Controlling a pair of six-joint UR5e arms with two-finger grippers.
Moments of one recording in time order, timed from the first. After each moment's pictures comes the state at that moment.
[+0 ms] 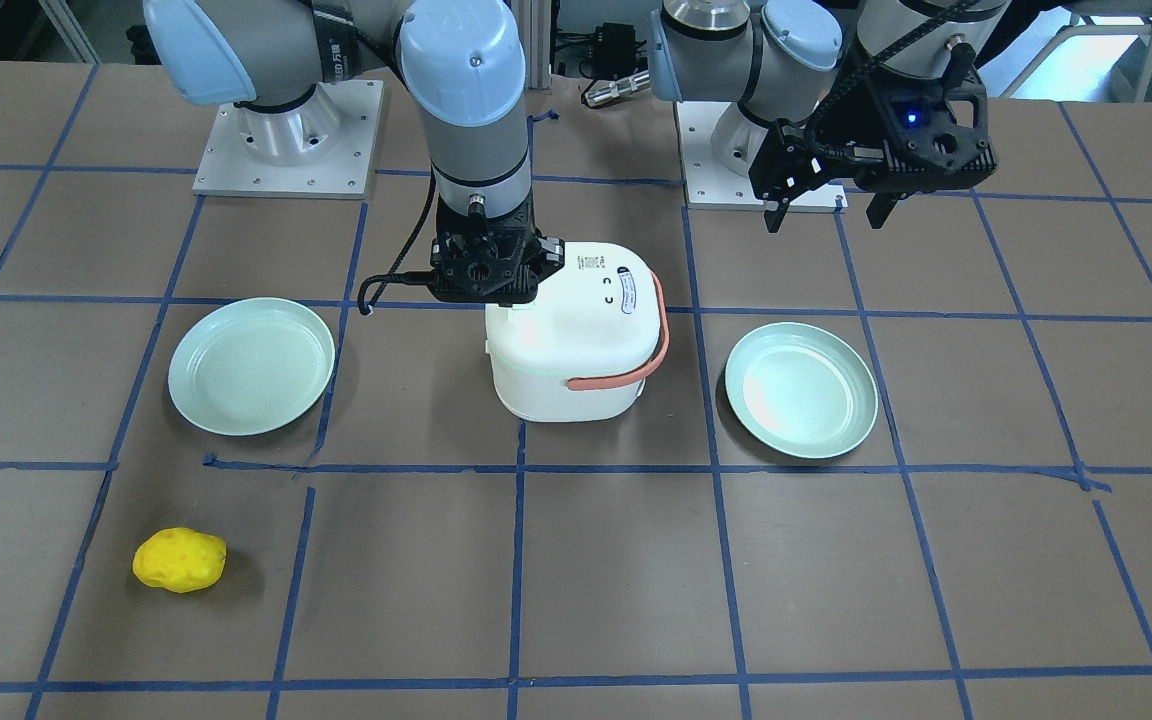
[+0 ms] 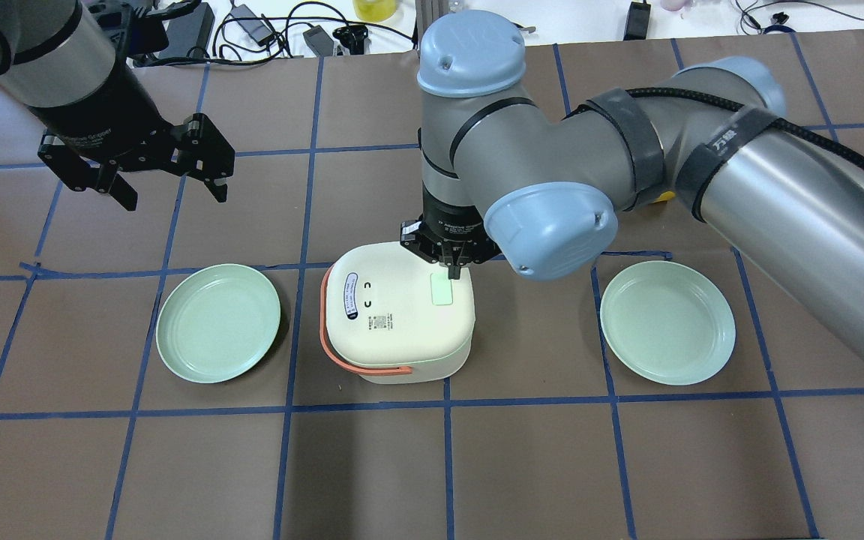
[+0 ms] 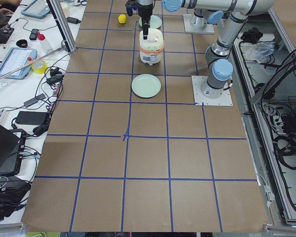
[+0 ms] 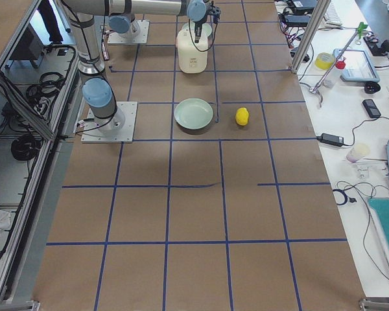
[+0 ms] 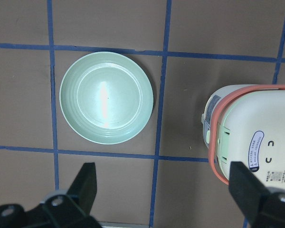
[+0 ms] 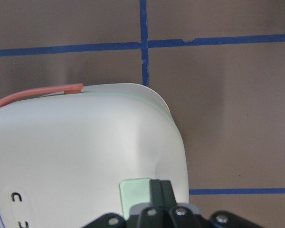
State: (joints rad) left arm -1.55 -1.50 -1.59 -1.62 1.59 -0.05; right arm 1.97 -1.38 1.67 -1.81 -1.49 0.43
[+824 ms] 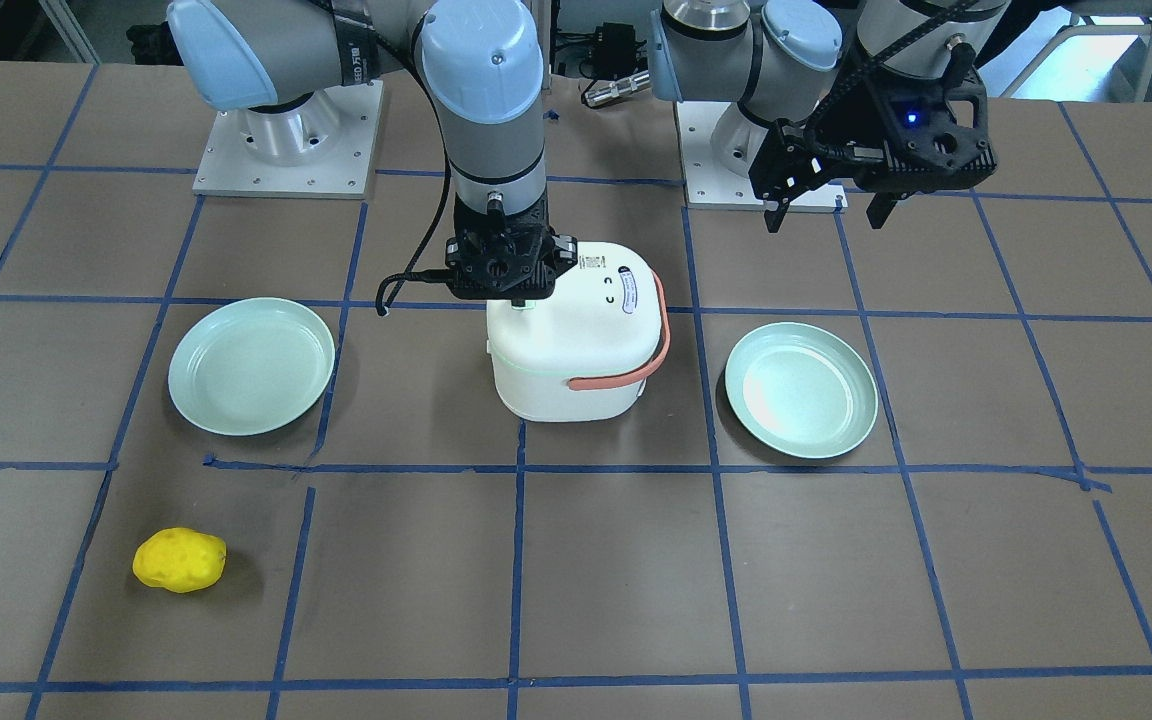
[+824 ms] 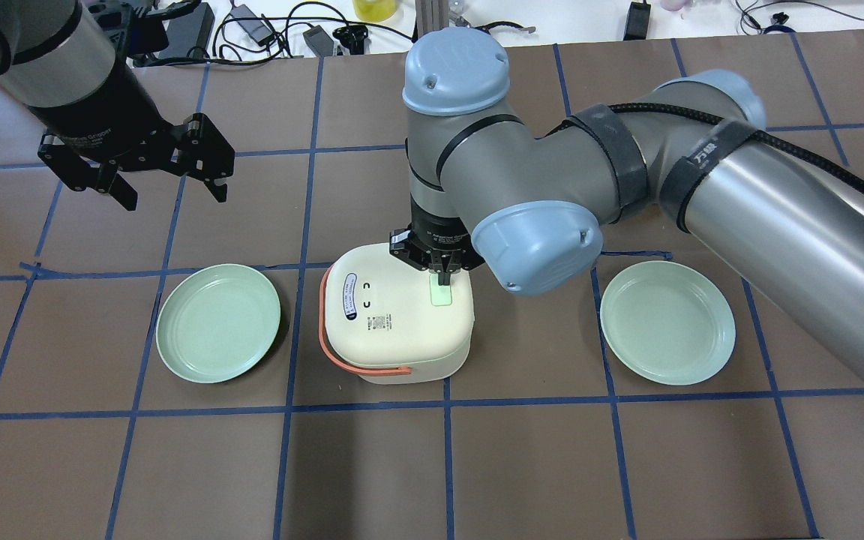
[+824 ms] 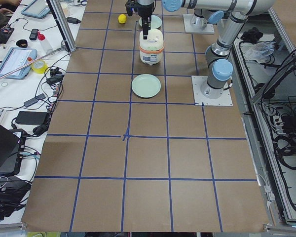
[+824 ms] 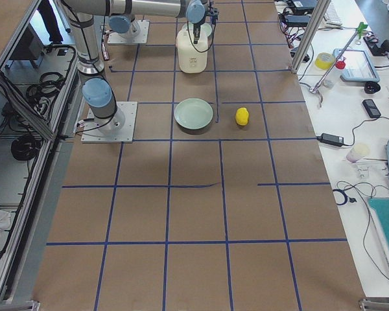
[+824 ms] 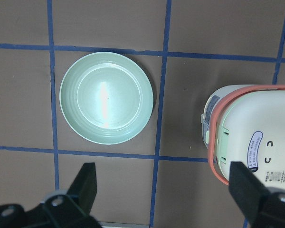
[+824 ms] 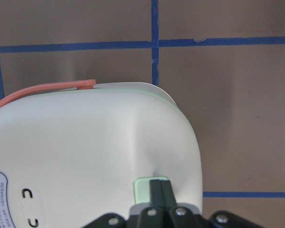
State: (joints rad) left arm -1.55 -1.50 -1.59 -1.62 1.59 -0.05; right arm 2.00 -1.38 1.67 -1.84 -1.49 0.44
